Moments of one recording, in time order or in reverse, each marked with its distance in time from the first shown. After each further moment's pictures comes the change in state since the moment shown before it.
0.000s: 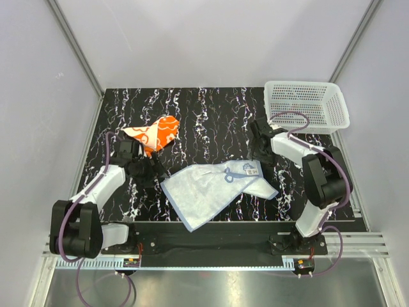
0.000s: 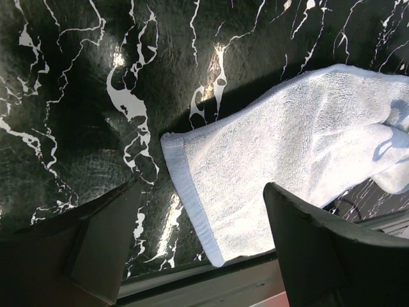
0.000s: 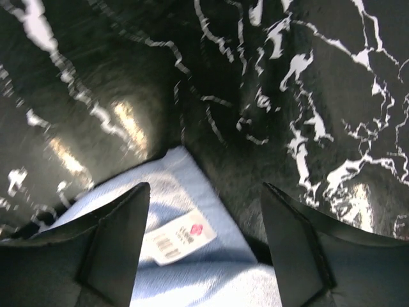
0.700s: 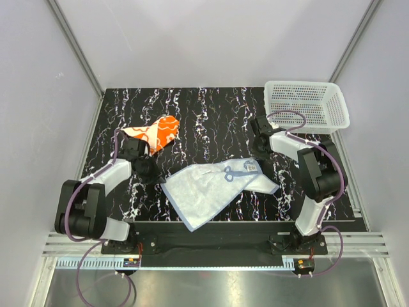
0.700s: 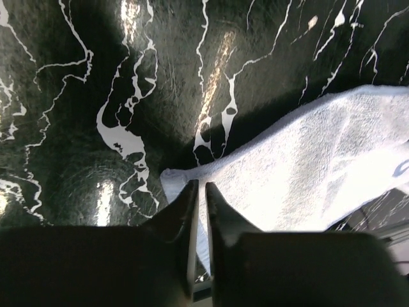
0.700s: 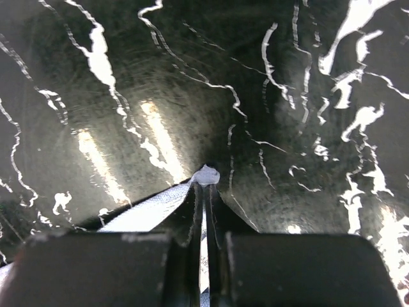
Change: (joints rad) left arm -0.036 0.164 0.013 0.095 -0.012 -0.015; right arm -0.040 0.094 0.013 0.148 -0.098 -0.039
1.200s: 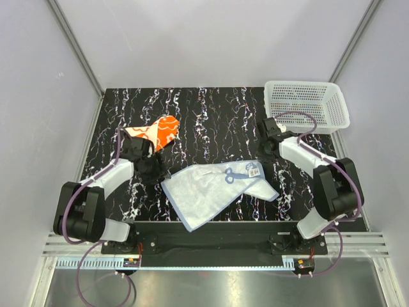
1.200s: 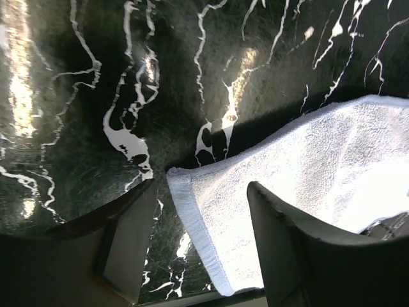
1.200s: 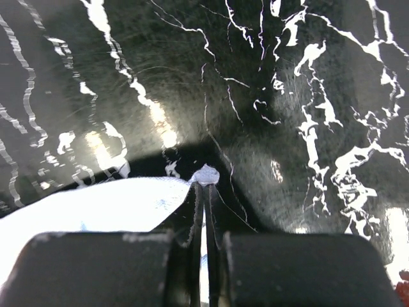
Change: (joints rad) left arm -0.054 -0.016 0.022 -0.014 -0.108 -0.002; right arm -0.001 -0.202 -0.087 -0.086 -0.008 0.013
